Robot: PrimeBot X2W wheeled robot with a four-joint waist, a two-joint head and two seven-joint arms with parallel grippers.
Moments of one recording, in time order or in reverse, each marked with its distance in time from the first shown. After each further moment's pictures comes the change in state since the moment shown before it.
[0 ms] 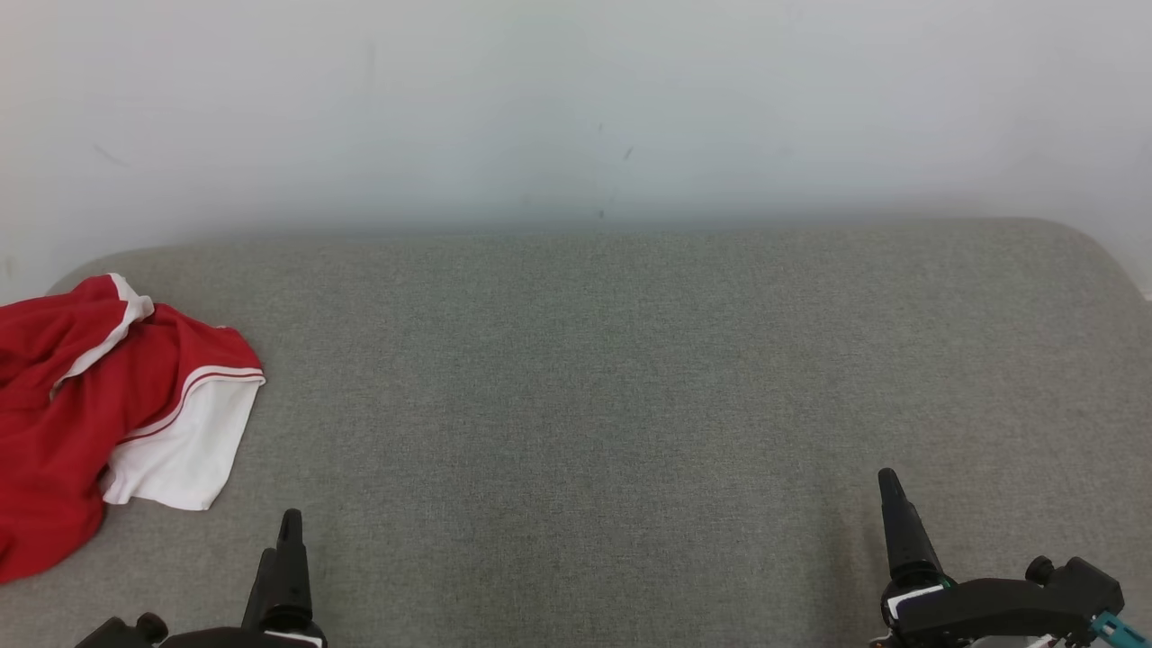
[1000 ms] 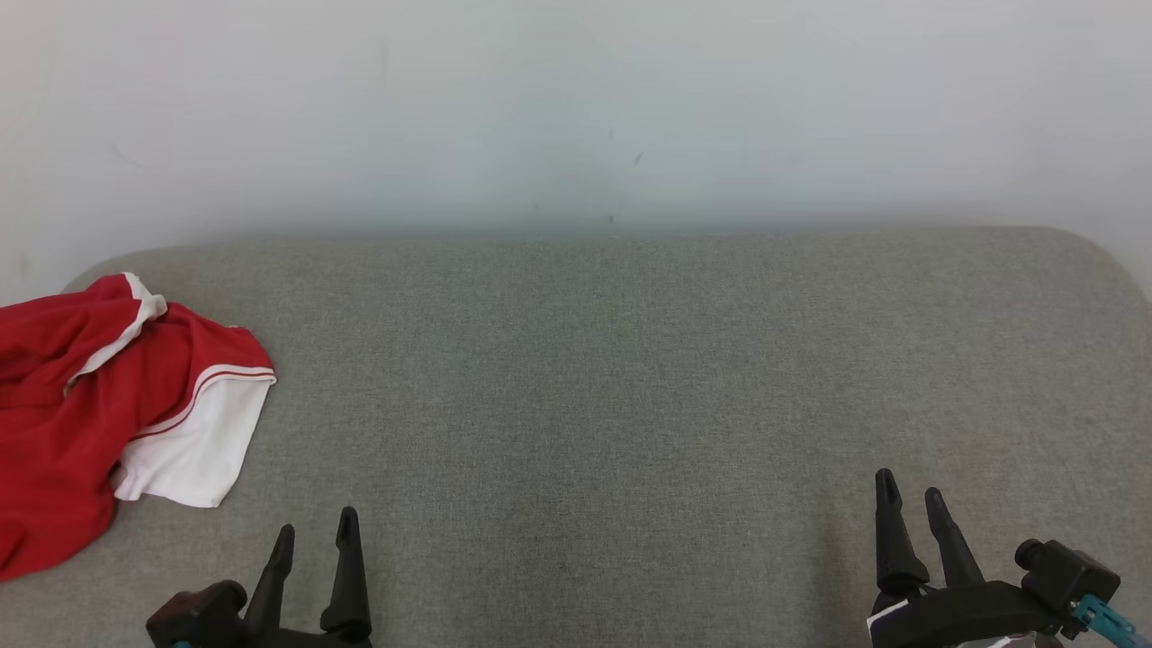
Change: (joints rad) left arm 0.009 0.052 -0.142 -0.022 0.602 0.062 -0.099; right arm 0.004 0.000 -0.025 0.004 -0.519 0.000 -0.099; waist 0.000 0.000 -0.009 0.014
